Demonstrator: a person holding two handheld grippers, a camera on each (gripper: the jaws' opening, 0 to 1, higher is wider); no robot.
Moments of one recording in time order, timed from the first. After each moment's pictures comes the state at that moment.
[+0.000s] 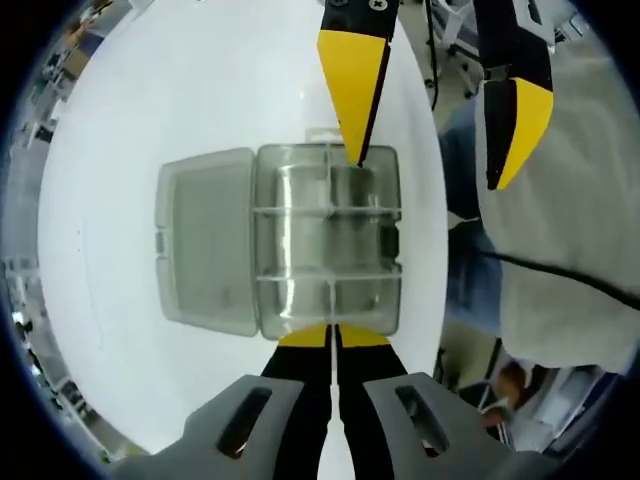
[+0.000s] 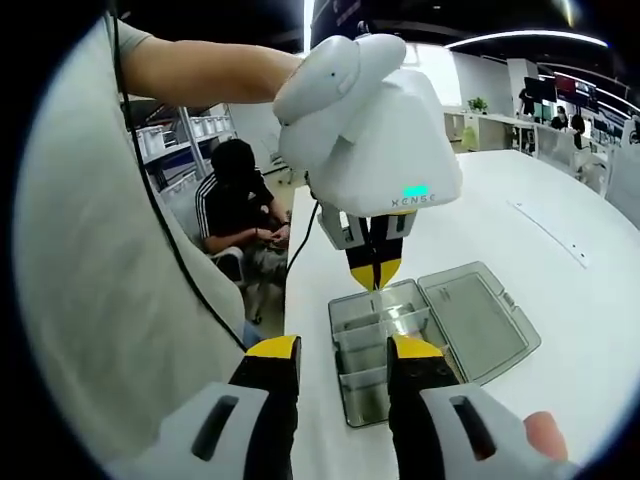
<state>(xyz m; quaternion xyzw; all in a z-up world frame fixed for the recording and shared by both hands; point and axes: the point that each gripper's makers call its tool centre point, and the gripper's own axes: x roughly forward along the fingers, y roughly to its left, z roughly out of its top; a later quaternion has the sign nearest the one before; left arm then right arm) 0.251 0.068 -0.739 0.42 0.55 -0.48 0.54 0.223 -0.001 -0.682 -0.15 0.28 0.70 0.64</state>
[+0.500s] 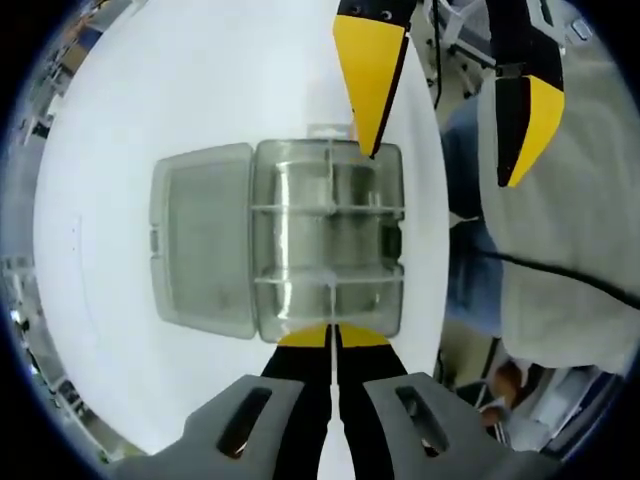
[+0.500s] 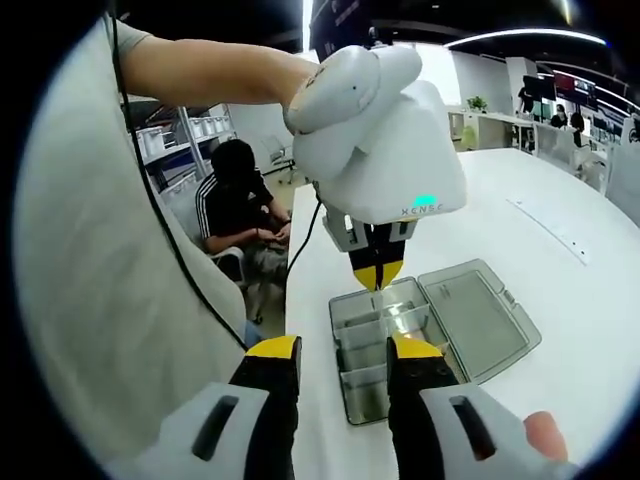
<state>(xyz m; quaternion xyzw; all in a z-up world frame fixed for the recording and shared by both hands) 0.251 0.069 -0.745 0.42 0.55 -0.48 0.54 0.223 -0.002 -0.683 -0.15 0.29 0.70 0.64</state>
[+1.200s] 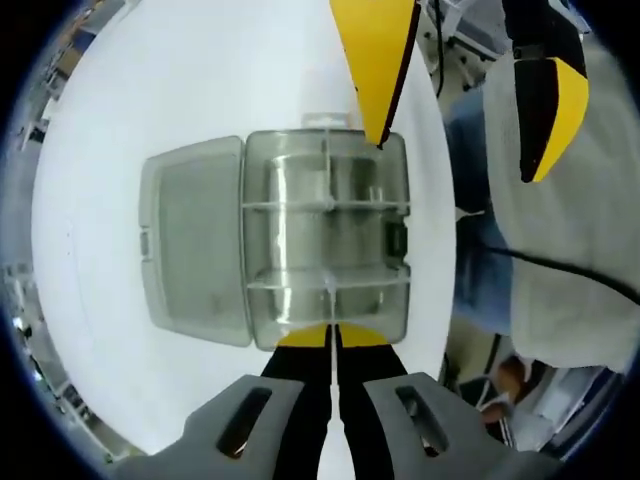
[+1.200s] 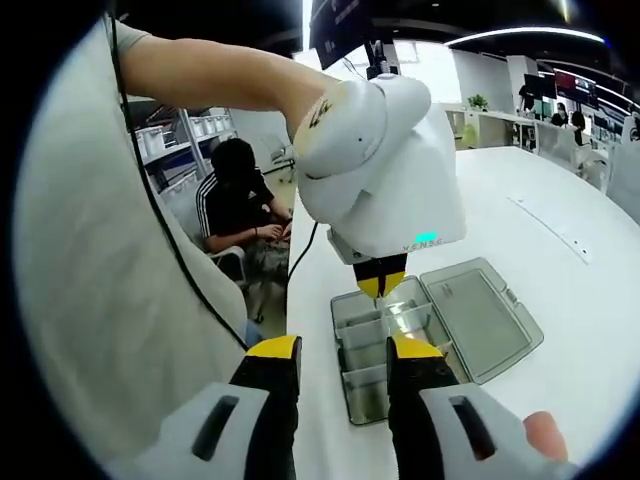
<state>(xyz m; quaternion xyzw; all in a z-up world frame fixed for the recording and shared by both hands) 0.250 0.069 -0.762 0.43 0.55 -0.48 0.53 0.221 -0.001 -0.684 -0.15 0.29 0.70 0.63</state>
